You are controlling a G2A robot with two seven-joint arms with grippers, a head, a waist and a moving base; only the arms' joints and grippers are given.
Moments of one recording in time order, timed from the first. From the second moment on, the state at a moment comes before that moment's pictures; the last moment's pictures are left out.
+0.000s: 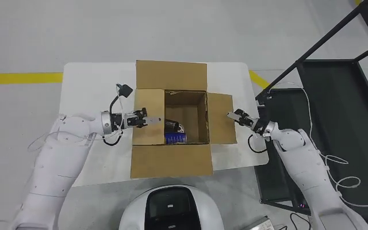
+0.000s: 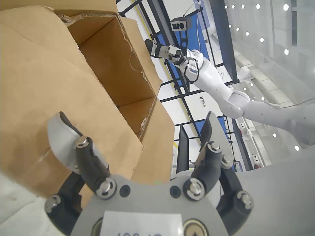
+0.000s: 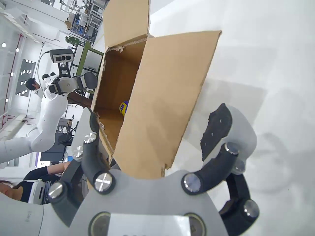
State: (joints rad) left arm 0.97 -1.13 -1.15 -1.36 -0.03 -0.45 -1.12; right arm -1.22 -0.99 1.37 -1.12 0.03 -0.73 0.75
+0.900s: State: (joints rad) left arm 1.11 -1.07 -1.41 -1.49 -0.30 -0.44 -1.12; right arm -1.04 -0.99 1.13 -1.39 0.15 -0.80 0.99
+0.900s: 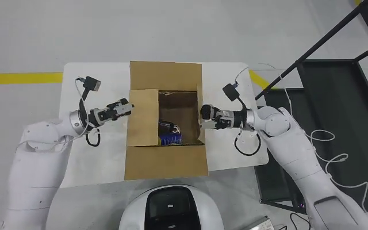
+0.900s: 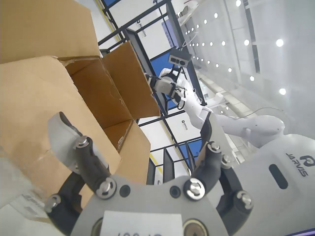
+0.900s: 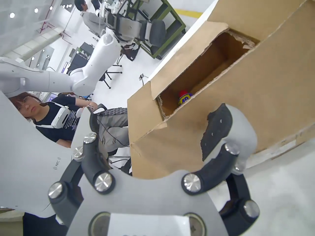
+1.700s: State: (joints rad) left arm 0.99 -1.04 -1.43 -1.28 -0.40 -0.45 -1.31; right arm -1.11 -0.99 1.09 -1.43 0.12 -0.82 0.91
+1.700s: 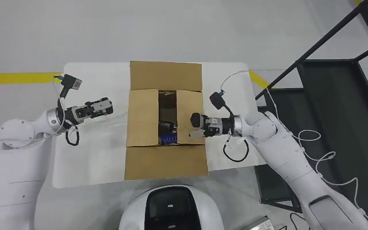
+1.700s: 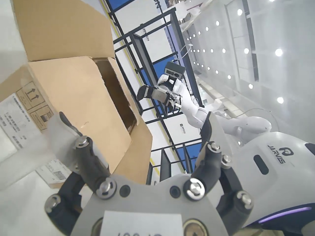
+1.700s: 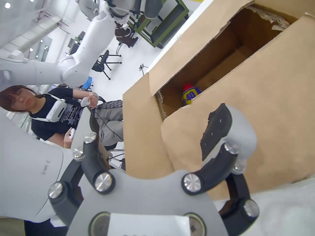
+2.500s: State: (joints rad) left arm 0.68 -1.11 -1.23 -0.86 -0.46 -0.54 -1.21; right arm -1.38 -0.94 1.27 -1.62 0.10 -0.78 0.86
